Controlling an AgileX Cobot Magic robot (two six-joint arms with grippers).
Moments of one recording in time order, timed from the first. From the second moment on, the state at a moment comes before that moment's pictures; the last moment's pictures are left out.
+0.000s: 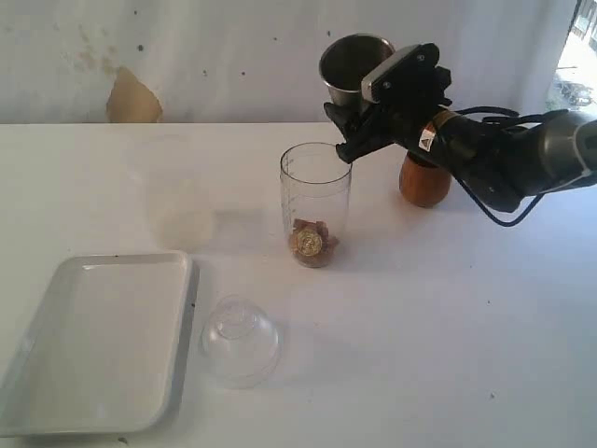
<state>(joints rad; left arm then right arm) 0.02 0.00 0.00 0.01 0.23 0.00 0.10 2.07 -1.21 -0.53 -0.81 0.05</state>
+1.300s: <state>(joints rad) 0.02 0.00 0.00 0.01 0.23 0.00 -0.05 2.01 -1.21 -0.92 -0.85 0.21</state>
